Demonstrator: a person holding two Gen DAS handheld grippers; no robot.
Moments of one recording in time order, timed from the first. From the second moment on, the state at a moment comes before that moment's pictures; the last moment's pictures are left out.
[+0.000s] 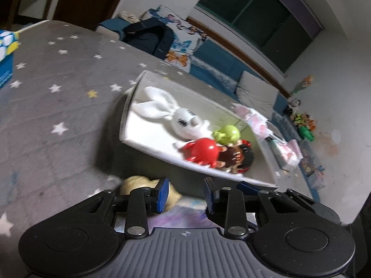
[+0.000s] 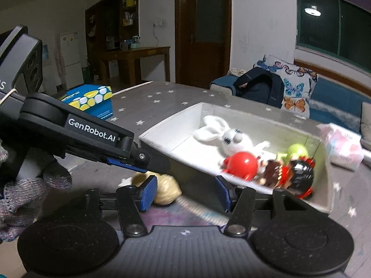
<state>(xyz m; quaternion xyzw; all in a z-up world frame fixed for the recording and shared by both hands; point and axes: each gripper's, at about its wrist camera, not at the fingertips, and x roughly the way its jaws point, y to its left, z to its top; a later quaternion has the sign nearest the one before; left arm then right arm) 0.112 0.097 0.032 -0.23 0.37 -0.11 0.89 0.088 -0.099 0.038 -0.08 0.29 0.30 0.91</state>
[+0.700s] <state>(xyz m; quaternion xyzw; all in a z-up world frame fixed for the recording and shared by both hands) 0.125 0.142 0.005 -0.29 0.39 -0.12 0.87 0.114 -0.059 -0.007 -0.05 0.36 0.30 0.88</state>
